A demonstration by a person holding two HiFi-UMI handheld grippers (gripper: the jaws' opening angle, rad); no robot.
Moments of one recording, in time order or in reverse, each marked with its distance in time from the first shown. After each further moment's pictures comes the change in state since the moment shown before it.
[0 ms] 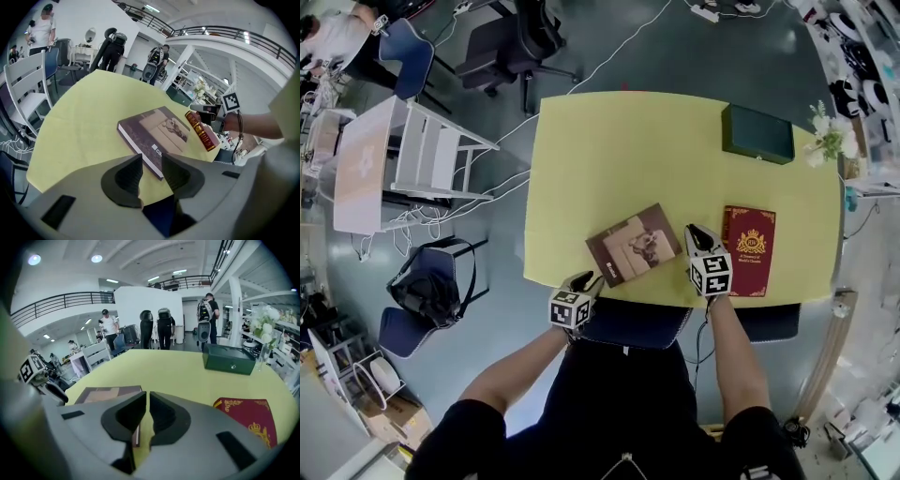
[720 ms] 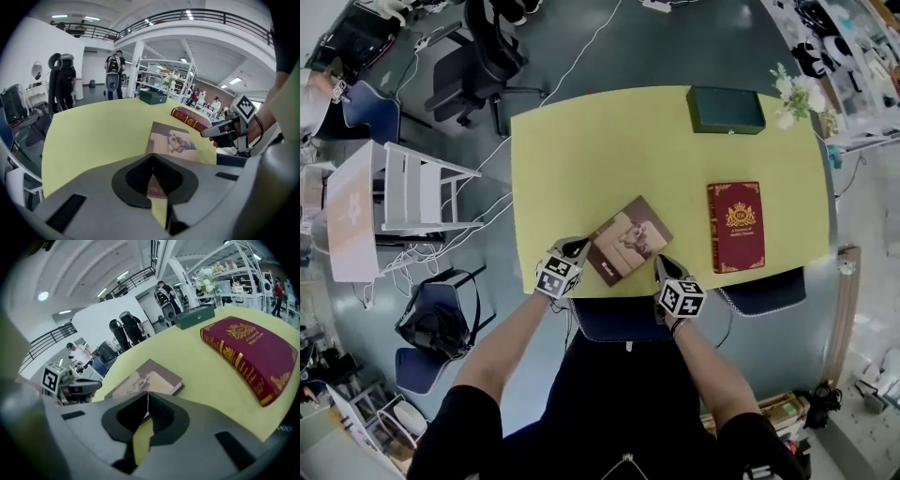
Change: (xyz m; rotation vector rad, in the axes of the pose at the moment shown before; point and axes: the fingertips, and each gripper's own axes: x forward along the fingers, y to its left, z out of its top) left arm 0.024 0.014 0.103 0.549 -0.004 -0.133; right arm -0.034 0.095 -0.080 0.597 -0.033 -0.096
